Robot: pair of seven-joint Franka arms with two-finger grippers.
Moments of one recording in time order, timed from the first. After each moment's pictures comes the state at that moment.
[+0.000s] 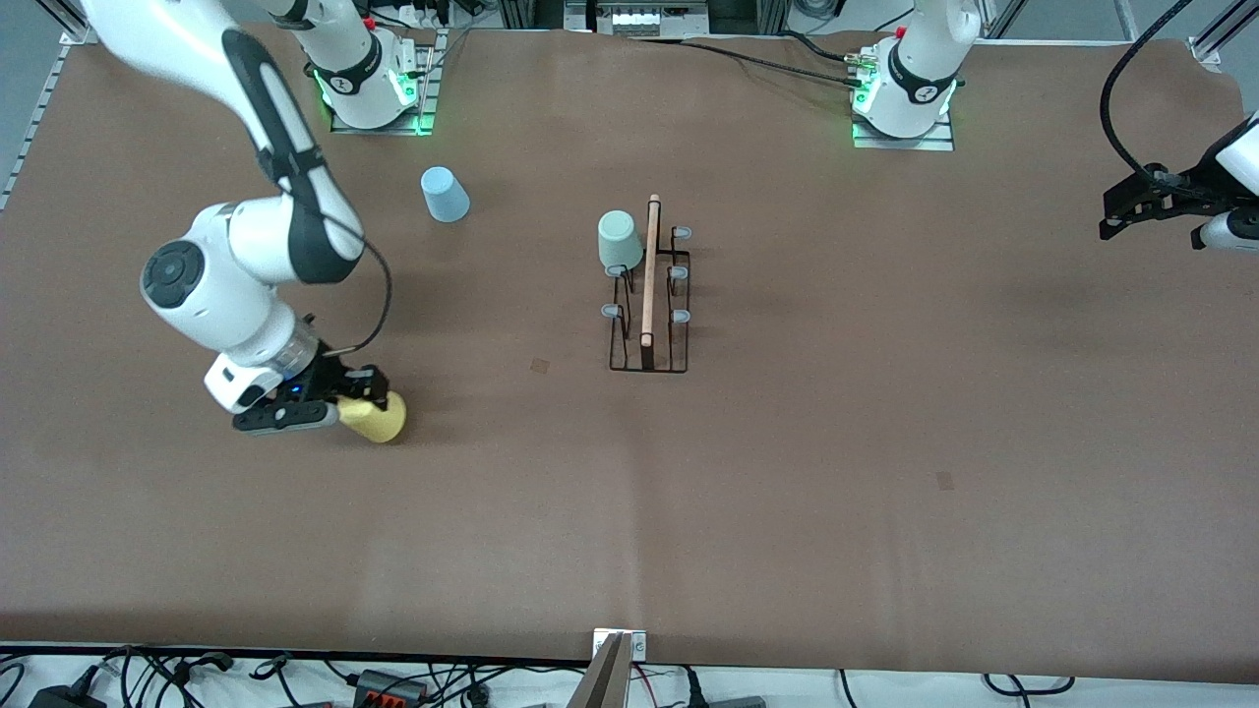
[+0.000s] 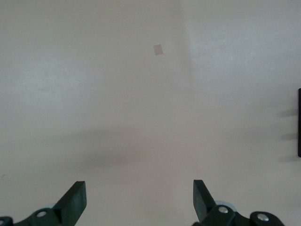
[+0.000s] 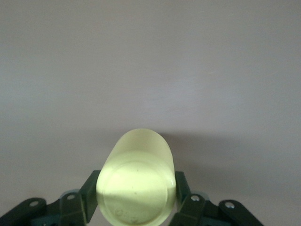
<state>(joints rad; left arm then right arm) 0.04 -0.05 0.01 -1.67 0.03 1.59 0.17 0.26 0.36 -0.02 -1.90 0.20 2.44 0.09</state>
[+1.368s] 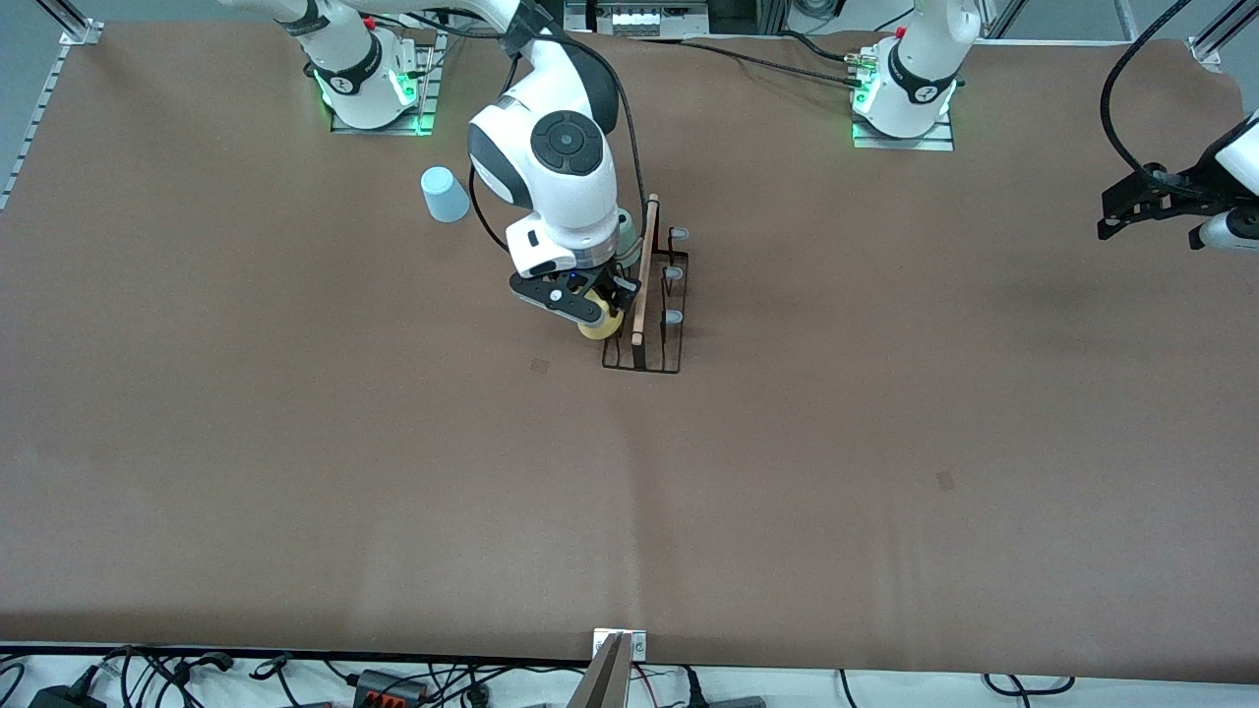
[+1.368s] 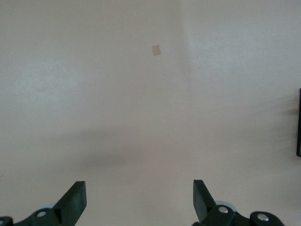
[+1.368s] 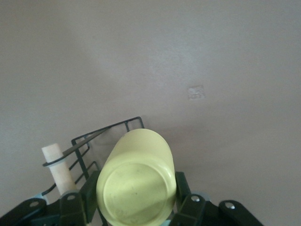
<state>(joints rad) 0.04 -0.05 0.01 -1.67 0.02 1.59 0.17 0.68 0.50 0.10 -1.59 -0.11 2.16 1.24</state>
